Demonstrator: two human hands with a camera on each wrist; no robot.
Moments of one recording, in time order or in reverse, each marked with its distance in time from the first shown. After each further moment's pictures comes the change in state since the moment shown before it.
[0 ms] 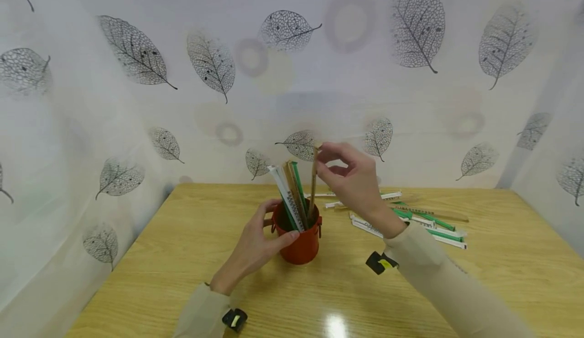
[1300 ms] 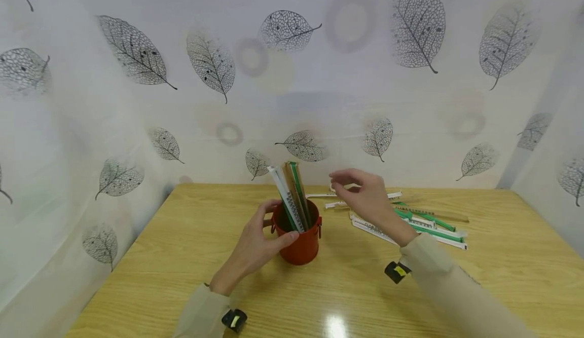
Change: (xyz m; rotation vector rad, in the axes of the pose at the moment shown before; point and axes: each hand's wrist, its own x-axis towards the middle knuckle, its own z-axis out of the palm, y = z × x) left_hand 0.000 -0.001 -0.001 -0.010 0.003 -0.016; right_hand -0.036 0.053 -0.029 -0.278 -0.162 0.187
